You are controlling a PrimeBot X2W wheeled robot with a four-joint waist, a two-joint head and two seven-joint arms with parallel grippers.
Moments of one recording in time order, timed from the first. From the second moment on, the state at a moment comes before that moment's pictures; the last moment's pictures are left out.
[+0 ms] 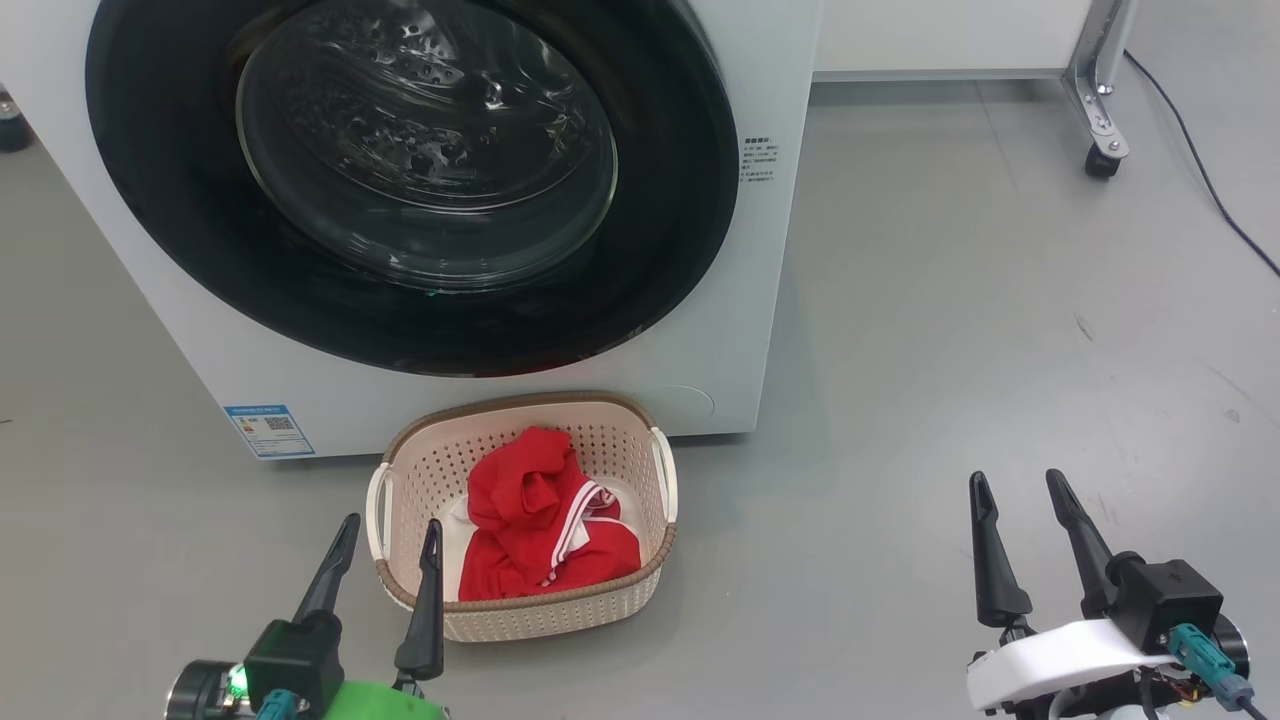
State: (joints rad) left arm 0.05 0.09 -0.29 0.11 -0.32 0.10 -0.25; right arm 0.10 -0.13 0.21 0.08 0.38 -0.03 -0.25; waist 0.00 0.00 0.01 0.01
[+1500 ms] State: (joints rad) left arm 0.07 0.08 -0.30 0.14 -0.40 0.08 -0.25; right arm 0.16 -0.12 0.22 0.08 0.46 -0.04 -0.24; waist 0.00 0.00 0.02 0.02
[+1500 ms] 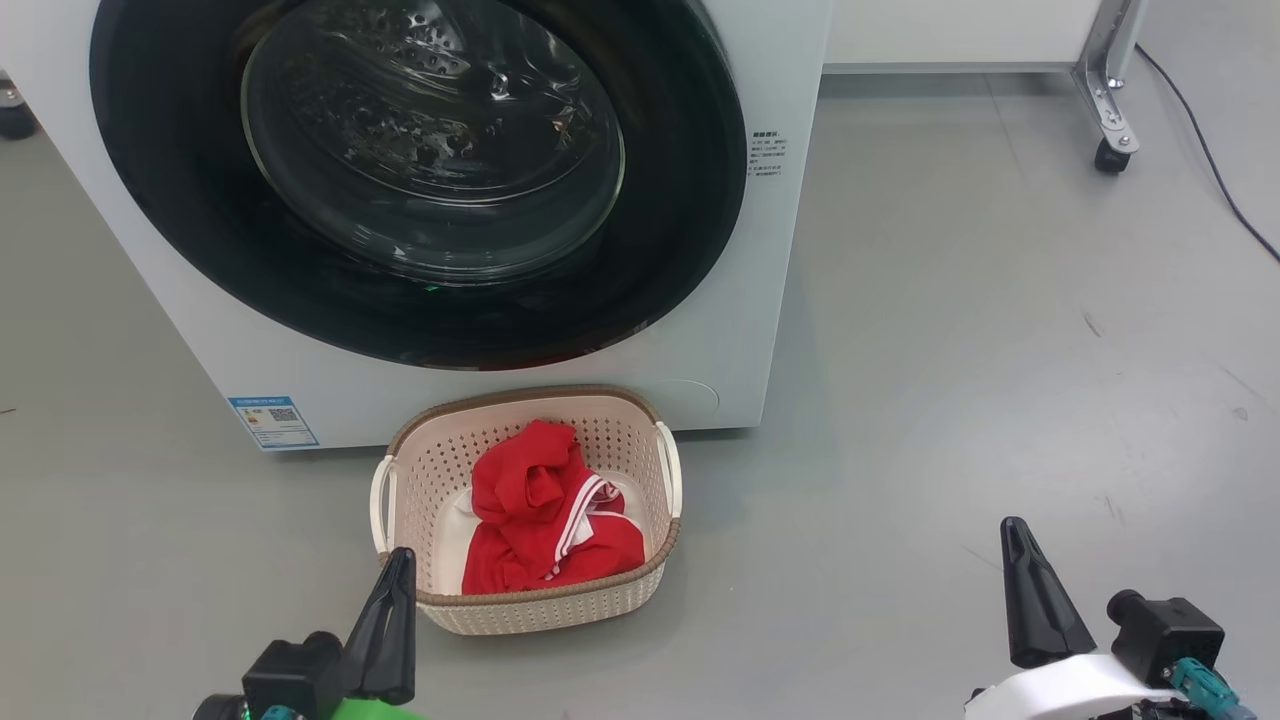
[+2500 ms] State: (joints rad) left arm 0.07 0.07 -0.22 0.14 -0.76 0.04 -0.17; right arm 0.13 -0.11 0.14 0.10 0.81 -0.01 -0.16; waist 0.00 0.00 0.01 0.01
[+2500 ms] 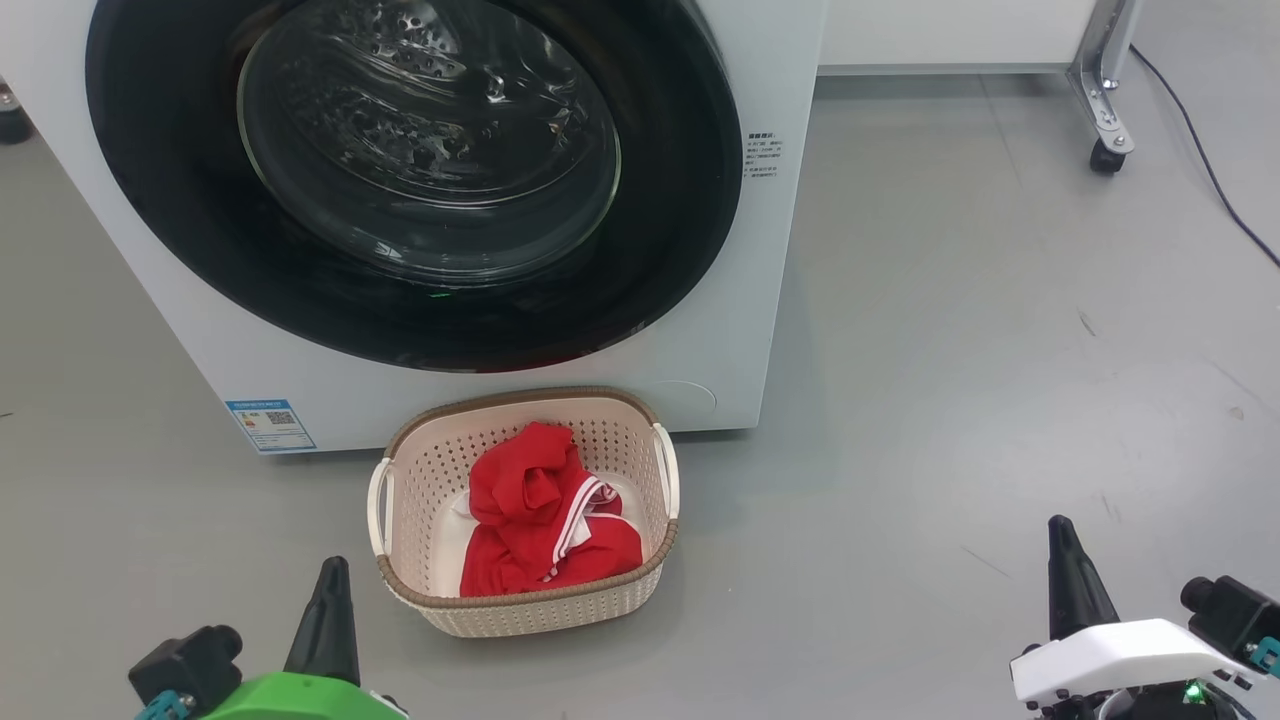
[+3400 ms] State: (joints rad) left arm 0.04 0.08 -0.15 0.18 -1.06 -0.01 -0.10; right arm 0.08 -0.11 0.08 0.15 1.10 0.03 -0.09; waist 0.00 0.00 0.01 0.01
